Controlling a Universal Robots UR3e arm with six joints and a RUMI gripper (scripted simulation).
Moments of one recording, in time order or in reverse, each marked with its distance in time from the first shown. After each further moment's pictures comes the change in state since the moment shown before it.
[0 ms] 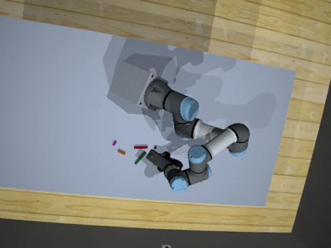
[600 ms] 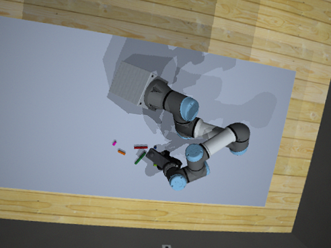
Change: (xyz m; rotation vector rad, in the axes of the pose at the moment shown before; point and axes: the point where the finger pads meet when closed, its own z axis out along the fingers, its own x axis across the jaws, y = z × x) arm 0.001 0.000 0.019 -0.001 0.001 -0.001
